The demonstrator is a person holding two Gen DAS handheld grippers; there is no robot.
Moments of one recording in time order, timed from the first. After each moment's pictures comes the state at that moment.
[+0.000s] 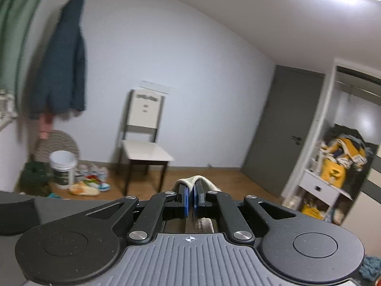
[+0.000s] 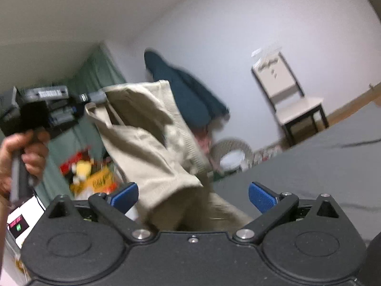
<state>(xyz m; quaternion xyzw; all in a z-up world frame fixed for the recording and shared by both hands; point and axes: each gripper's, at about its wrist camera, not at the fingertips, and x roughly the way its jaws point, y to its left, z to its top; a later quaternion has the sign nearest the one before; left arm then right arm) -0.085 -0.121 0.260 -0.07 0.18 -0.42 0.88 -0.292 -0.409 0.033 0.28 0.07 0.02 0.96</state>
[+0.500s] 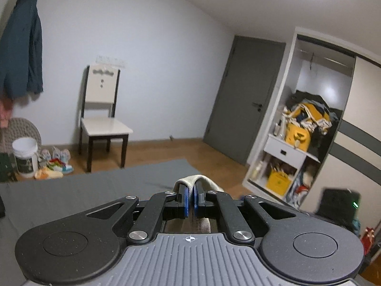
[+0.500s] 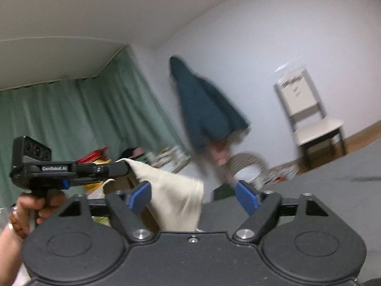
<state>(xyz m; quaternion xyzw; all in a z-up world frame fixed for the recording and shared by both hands) -0.113 -0.129 0.187 -0.02 0.22 -0.51 0.83 -0.268 -0.432 0.046 0.23 0.07 0.11 0.96</state>
